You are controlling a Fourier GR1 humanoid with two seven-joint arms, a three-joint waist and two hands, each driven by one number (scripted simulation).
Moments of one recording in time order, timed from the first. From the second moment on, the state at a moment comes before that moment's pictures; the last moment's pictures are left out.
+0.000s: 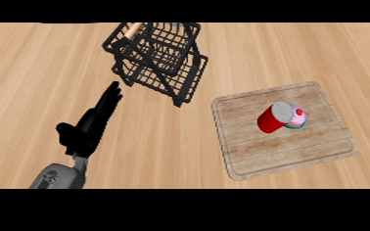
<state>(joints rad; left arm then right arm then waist) -0.13 0.32 -0.28 -1.35 0.27 0.09 -0.12 -0.22 -1.07 -0.05 -1.66 -0.34 0.53 0.30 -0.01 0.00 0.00</state>
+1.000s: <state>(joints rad) -0.14 0.25 -0.22 -1.34 0.19 0.03 -0.11 -0.17 -0.83 -0.02 -1.66 0.00 0.53 0.46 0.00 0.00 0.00</state>
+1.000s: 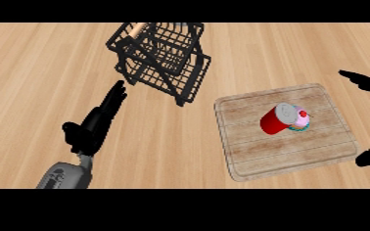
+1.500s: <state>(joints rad) -0.10 0.22 -0.18 -1.37 0.14 -0.01 -0.10 -0.16 -0.66 -0.02 -1.59 0.18 0.53 0.42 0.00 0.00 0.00</state>
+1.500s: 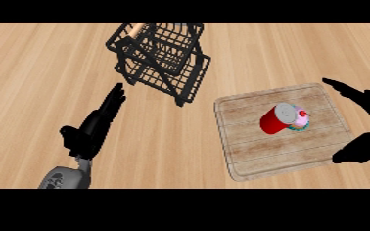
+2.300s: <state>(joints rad) -0.12 0.16 -0.11 -1.37 0.07 -0.06 -0.08 -0.19 -0.50 -0.04 -1.42 0.40 0.54 0.27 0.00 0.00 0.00</state>
